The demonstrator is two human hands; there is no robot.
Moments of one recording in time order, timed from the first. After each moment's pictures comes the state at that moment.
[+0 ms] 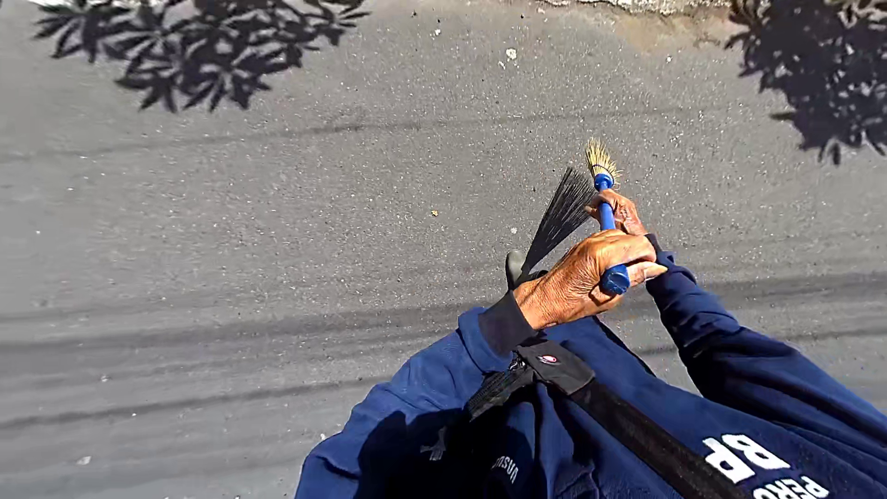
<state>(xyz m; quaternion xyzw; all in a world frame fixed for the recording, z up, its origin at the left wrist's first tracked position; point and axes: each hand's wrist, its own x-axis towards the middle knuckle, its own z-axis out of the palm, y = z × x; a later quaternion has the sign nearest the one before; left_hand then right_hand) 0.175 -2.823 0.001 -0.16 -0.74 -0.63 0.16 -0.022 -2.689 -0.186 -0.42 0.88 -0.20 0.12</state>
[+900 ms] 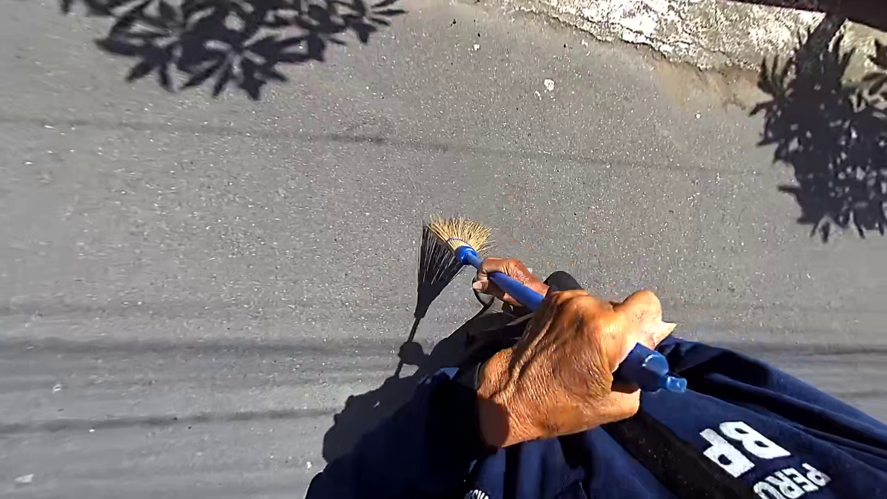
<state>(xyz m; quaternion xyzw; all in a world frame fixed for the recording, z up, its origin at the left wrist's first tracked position) 0.166 -3.096 0.081 -0.02 -0.81 -0.56 0.18 0.079 -3.046 -0.160 -0.52 0.60 -0.38 0.48</state>
